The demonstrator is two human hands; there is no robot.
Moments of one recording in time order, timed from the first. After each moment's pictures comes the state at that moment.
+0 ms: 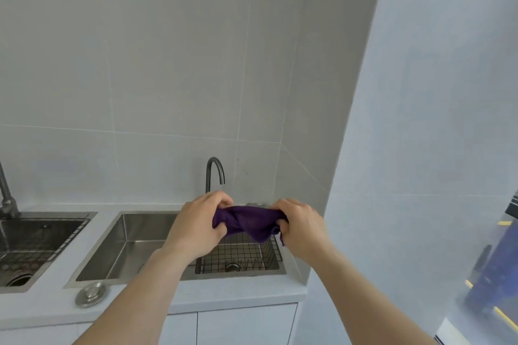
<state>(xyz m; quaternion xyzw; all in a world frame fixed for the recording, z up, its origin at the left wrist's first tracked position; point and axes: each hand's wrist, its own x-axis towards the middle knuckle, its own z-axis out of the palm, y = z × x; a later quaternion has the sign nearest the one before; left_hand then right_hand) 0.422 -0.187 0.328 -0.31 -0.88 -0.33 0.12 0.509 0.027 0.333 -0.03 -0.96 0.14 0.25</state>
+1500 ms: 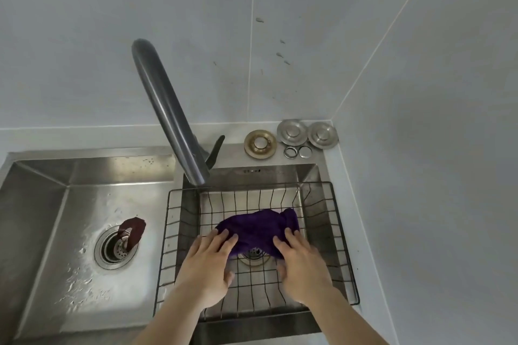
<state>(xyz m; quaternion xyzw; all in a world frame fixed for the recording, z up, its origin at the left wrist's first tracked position) 0.011 -0.028 -0.060 -0.27 -0.91 -0.02 -0.31 0.089 0.176 -0.051 -0.11 -0.94 0.16 -0.27</state>
